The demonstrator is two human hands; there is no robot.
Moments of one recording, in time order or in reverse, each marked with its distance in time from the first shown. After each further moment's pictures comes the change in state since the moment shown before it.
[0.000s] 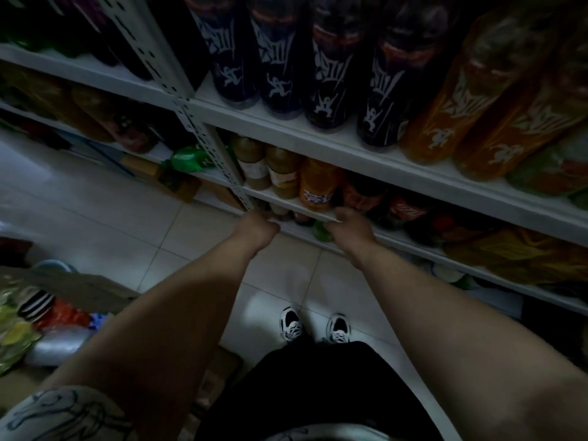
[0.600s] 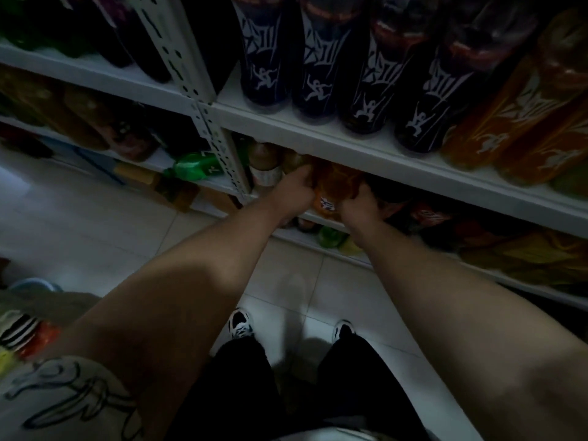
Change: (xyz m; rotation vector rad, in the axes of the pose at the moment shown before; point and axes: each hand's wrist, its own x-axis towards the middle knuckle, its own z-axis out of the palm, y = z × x) left_hand 0.037 0.049 -0.040 -0.326 -0.248 0.458; right_hand 0.026 -0.060 0.039 0.155 0.201 -0.044
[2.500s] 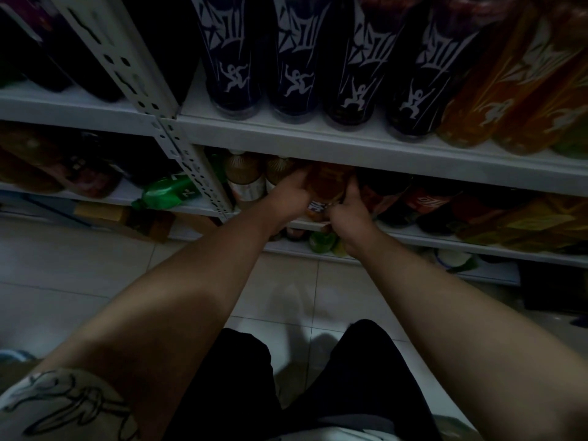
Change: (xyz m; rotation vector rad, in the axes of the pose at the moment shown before) left_hand 0.049 -0.028 0.007 -0.090 -0.155 0.146; right_hand 0.001 0.018 0.024 0.290 0.028 -0.058
